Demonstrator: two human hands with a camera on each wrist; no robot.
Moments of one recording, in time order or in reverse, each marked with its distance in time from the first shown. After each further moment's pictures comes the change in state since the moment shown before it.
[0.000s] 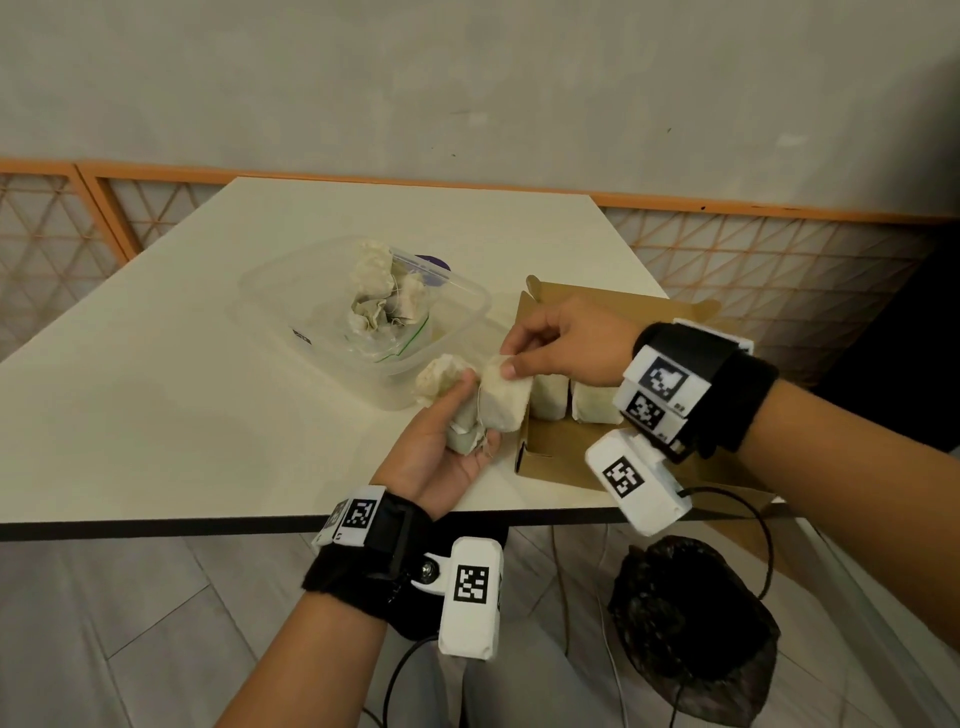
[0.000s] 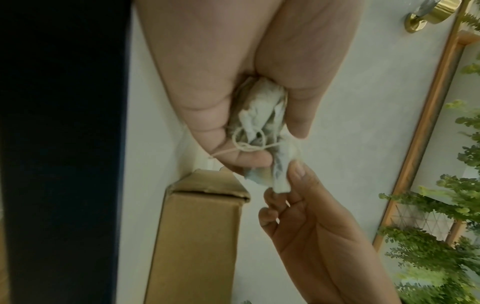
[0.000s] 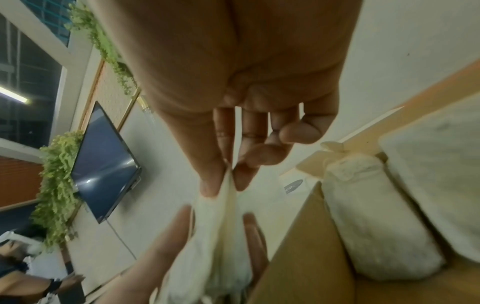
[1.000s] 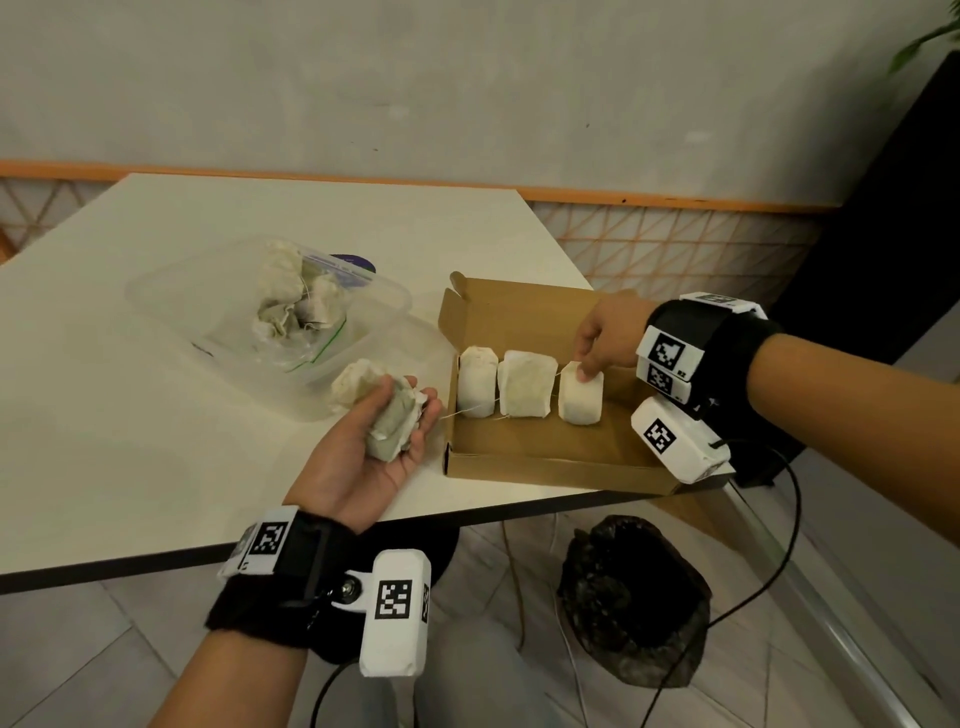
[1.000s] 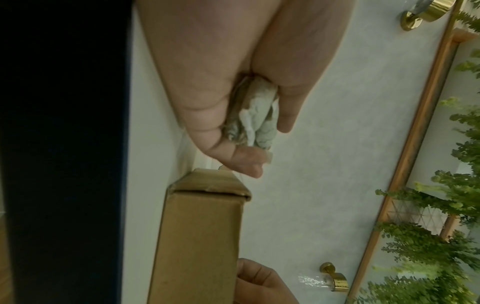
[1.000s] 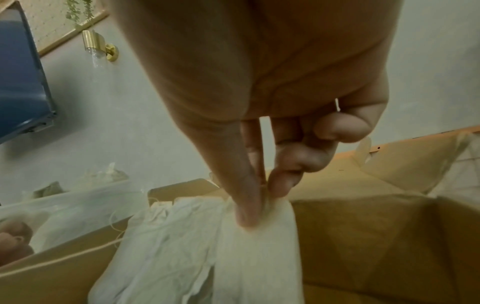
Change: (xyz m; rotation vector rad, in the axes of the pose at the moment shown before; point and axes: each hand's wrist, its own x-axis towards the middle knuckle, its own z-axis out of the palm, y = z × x) left_hand 0.002 0.000 0.000 -0.026 0.050 -0.045; right_hand -0.023 0.081 -0.056 -0.448 0.023 0.457
